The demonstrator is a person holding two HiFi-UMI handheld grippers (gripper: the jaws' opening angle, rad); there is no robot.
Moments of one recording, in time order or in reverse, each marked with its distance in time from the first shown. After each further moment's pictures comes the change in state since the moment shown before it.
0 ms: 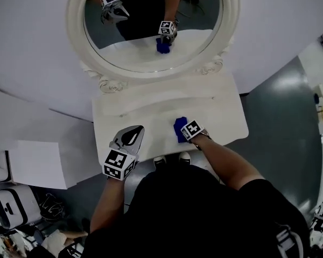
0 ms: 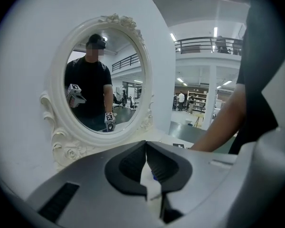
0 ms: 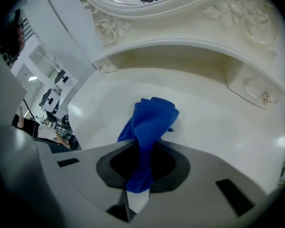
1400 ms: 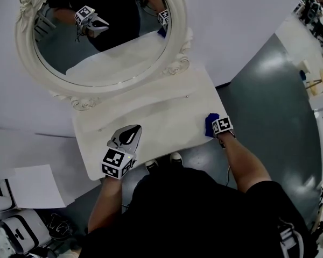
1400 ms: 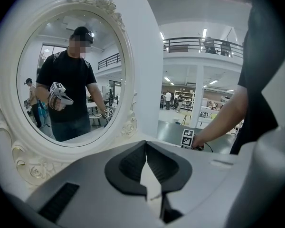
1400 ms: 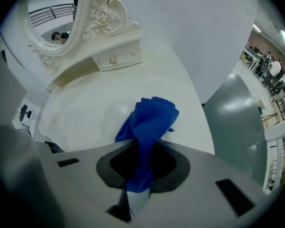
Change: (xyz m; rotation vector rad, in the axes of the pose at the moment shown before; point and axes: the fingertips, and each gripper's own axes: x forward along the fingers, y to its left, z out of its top) left arm 0.094 -0.065 0.036 0.064 0.011 -0.158; right arm -0.124 -0.232 -0.189 0.463 -0.046 -0.277
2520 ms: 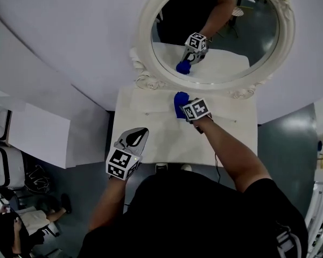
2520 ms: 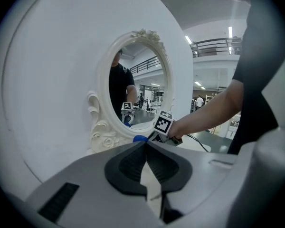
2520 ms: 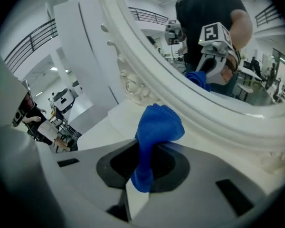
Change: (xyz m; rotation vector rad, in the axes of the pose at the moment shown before) left arm -0.194 0.098 -0.076 -0.153 -0.055 0.365; right arm -0.046 0.491 0.256 -0.680 -0.248 0.417
